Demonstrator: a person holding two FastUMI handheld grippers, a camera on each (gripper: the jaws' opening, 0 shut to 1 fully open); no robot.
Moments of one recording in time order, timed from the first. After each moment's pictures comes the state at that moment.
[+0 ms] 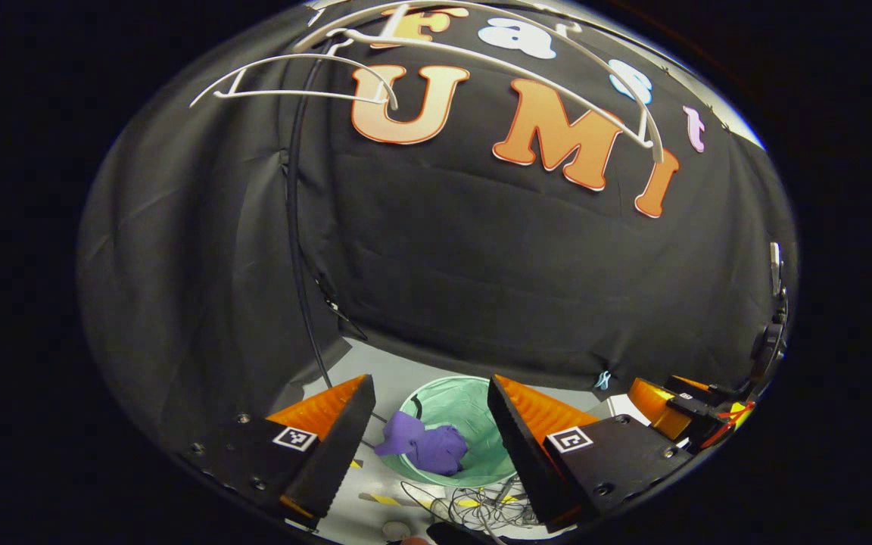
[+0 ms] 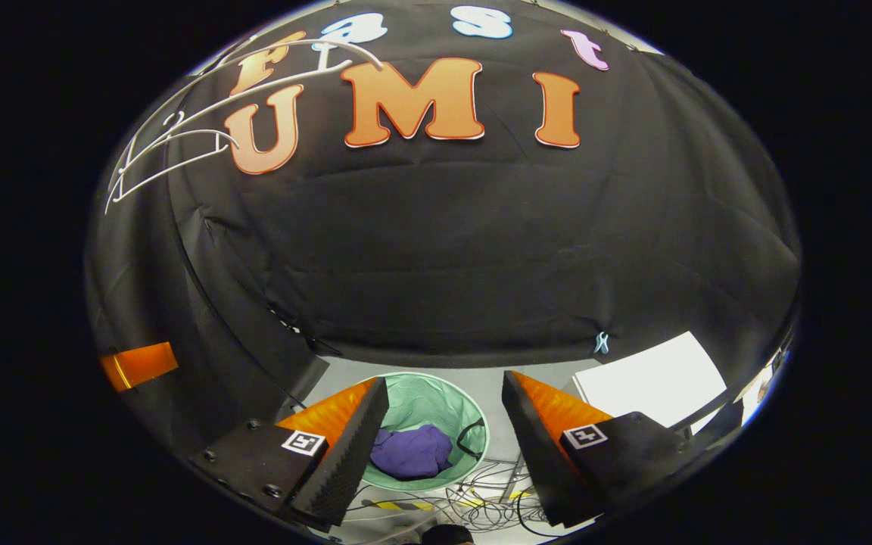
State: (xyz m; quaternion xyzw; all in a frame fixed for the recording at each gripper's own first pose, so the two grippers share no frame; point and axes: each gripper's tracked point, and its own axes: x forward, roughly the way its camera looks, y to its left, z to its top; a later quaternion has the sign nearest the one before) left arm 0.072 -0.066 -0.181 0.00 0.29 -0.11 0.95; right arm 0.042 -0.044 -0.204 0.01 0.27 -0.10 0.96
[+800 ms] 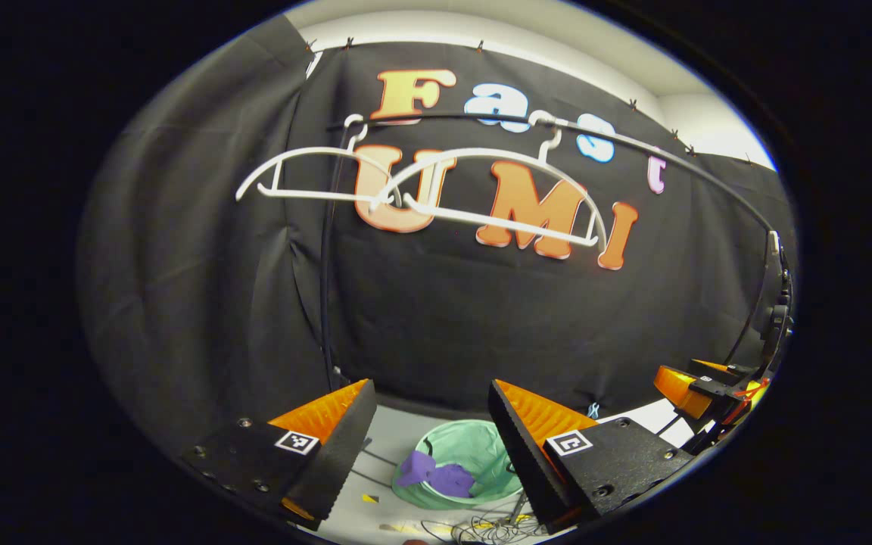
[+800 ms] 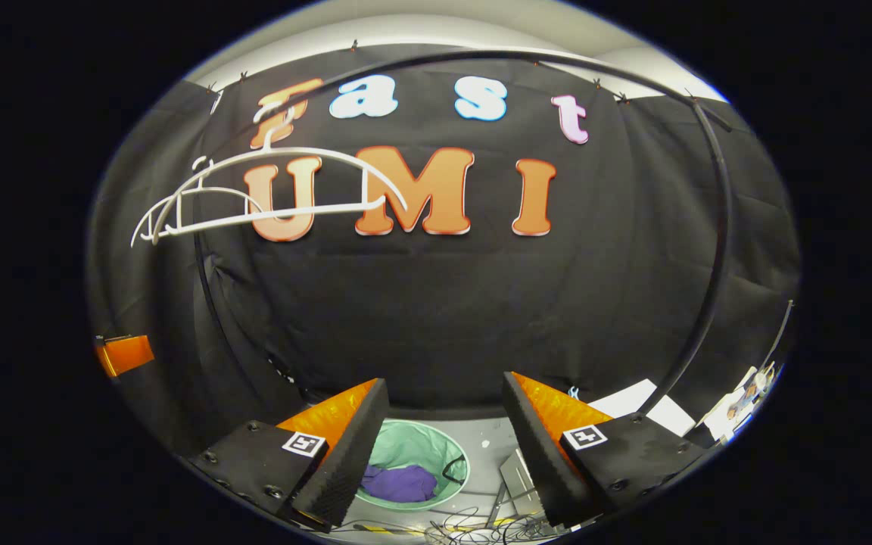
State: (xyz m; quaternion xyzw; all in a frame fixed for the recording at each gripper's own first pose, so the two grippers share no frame) left arm 0.028 -0.013 -0.020 0.00 0.13 -0.15 0.98; right arm -0.029 -0.014 -0.039 -0.03 0.13 -0.13 0.98
